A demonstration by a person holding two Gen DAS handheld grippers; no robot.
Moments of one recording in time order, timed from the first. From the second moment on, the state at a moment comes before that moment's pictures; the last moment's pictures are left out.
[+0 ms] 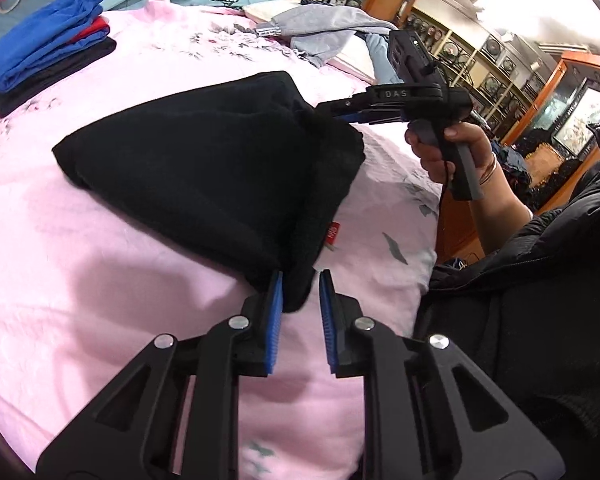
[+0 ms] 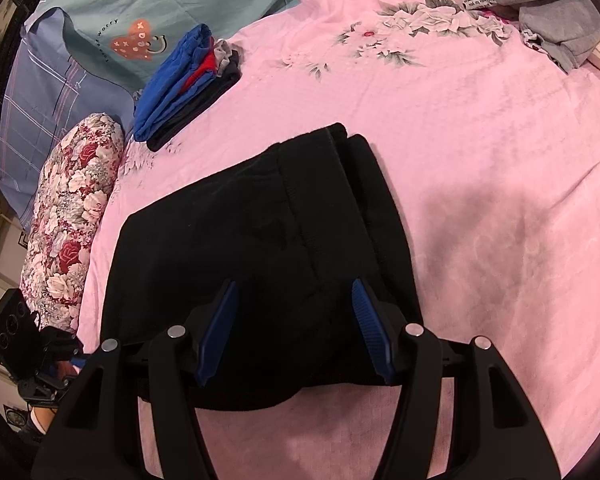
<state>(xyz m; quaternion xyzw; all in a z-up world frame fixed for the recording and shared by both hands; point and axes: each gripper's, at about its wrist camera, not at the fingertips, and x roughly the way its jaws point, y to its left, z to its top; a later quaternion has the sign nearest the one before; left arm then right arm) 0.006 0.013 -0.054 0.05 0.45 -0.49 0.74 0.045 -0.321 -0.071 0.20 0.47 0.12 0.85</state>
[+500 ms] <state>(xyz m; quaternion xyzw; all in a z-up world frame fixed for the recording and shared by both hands) 0.013 0.036 -0.038 -0.04 0.46 -0.41 0.79 0.035 -0.319 -0.061 0.18 0.46 0.12 0.86</state>
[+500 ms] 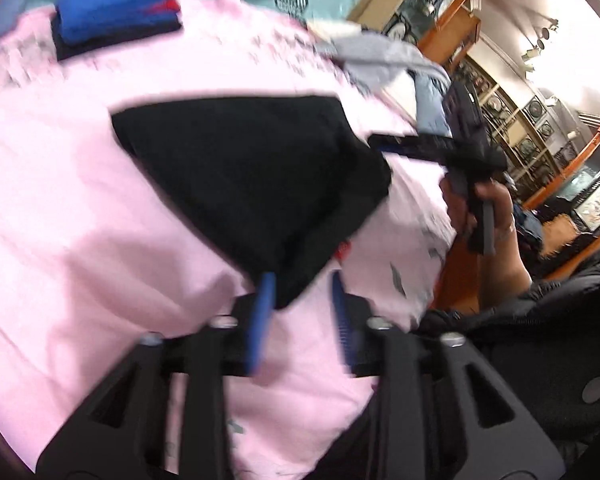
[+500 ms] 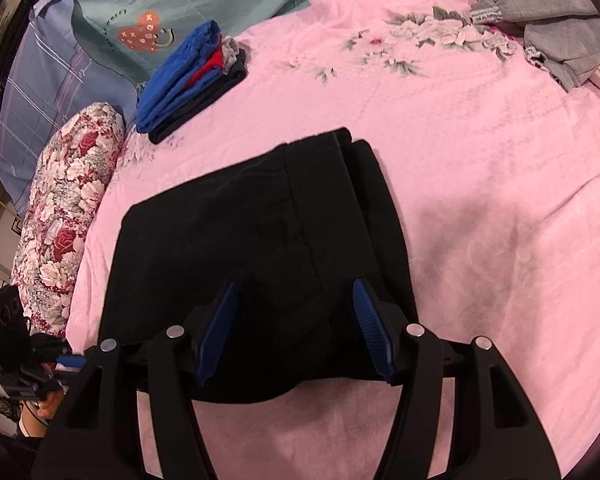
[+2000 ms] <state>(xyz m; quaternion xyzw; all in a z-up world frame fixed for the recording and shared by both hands) 0.139 -0.023 -0.092 -0.11 0.60 -0.22 0.76 0.097 -0.321 -0.087 0.14 0.48 0.13 0.85</state>
